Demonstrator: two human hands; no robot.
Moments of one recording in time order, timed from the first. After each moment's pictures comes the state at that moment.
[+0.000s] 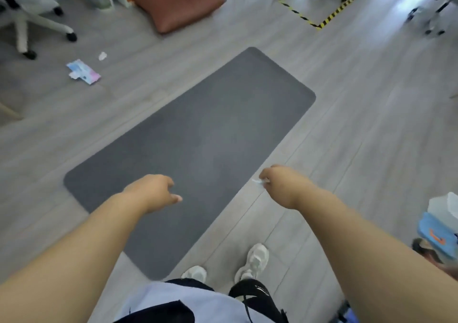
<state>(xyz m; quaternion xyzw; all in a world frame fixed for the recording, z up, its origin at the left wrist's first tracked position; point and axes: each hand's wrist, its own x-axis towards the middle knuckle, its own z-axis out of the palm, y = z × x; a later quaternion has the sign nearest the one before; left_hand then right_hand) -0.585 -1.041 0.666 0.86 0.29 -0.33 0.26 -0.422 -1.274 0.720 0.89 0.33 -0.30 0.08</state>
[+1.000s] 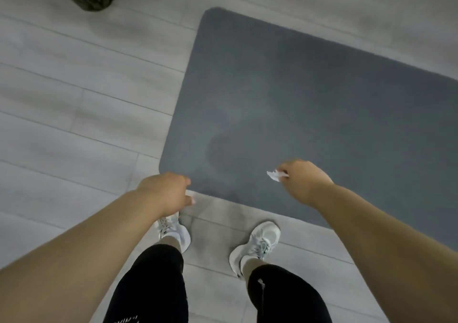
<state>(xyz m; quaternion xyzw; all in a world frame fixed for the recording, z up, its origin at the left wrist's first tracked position) -0.676 -1.108 0.353 0.61 0.59 -0.34 0.41 -0.407 -1.053 0.349 0.56 0.66 -0.40 0.29</state>
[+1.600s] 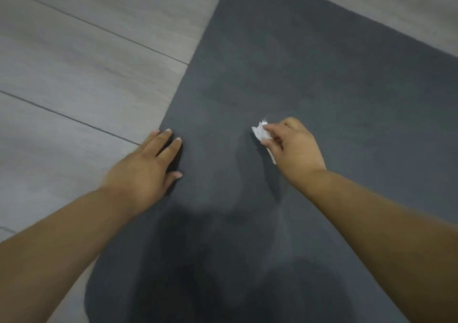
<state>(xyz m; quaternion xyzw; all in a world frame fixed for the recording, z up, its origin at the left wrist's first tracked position) -0.801 -0.982 -0.082 0.70 0.67 -0.04 0.23 -0.551 -0.894 -0.069 0.60 0.76 -0.24 -0.07</state>
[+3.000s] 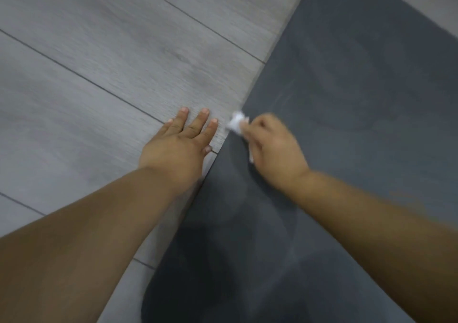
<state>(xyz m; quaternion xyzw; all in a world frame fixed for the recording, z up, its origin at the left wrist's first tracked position) -0.870 -0.960 -0.123 0.67 0.70 -0.10 0.23 -0.693 -0.890 -0.129 0.38 0.90 -0.17 -0.16</state>
